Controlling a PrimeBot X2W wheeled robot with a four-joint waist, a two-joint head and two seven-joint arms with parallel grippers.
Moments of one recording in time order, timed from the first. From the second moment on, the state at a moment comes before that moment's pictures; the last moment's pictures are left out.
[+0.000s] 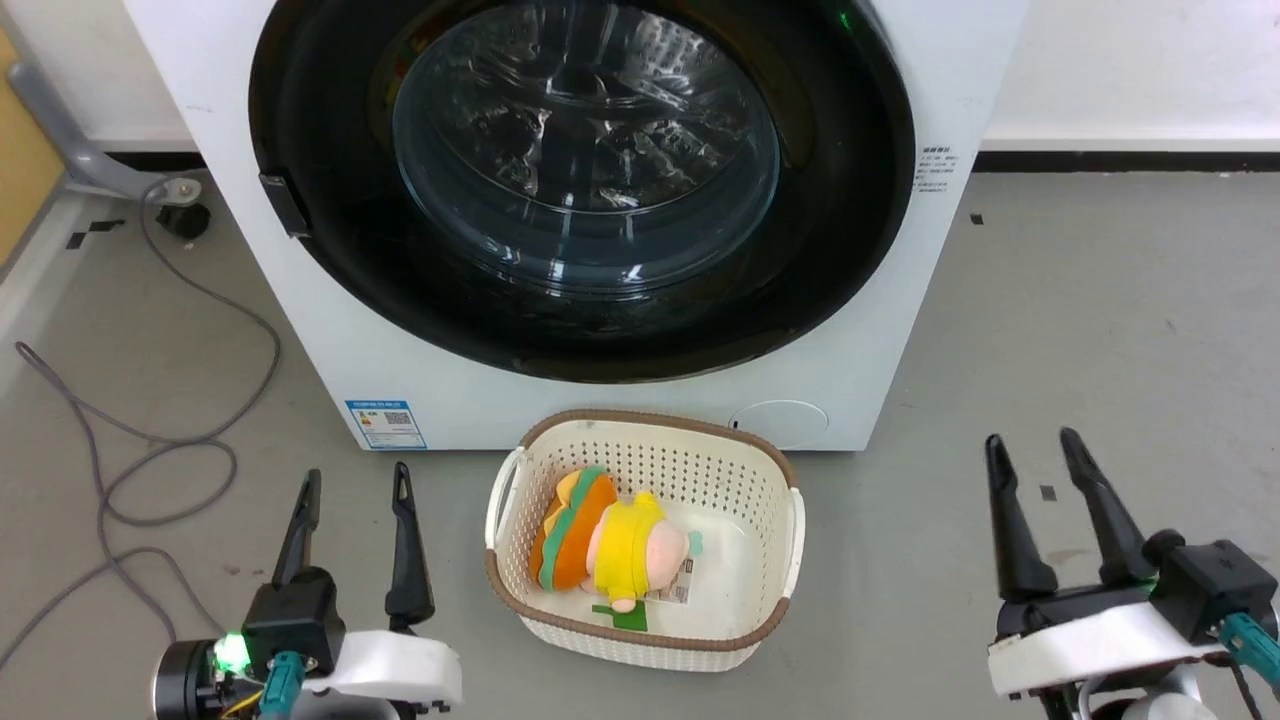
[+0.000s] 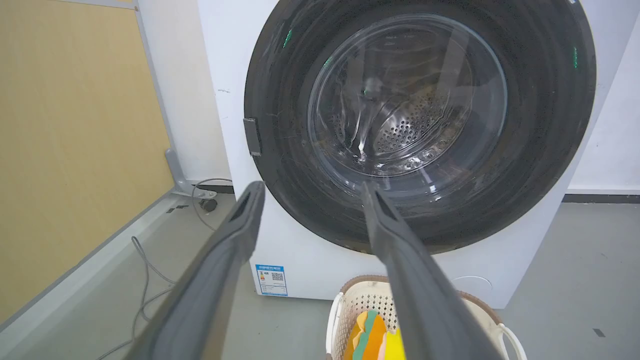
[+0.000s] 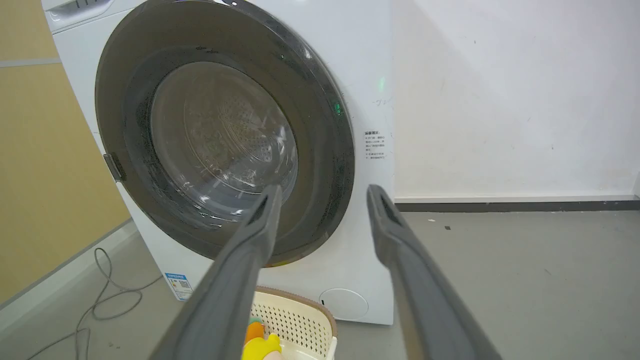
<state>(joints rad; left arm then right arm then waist) -0.03 0.05 -0.03 0.08 -0.04 0.14 -0.26 -0.07 -0.06 -0.01 0.10 0.17 0.13 -0.26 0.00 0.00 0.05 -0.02</state>
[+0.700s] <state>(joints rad) -0.02 0.05 -0.04 0.09 -0.06 0.12 -0.24 -0.06 -0.06 0.00 0.10 0.18 0.13 -0.24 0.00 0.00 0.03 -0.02</state>
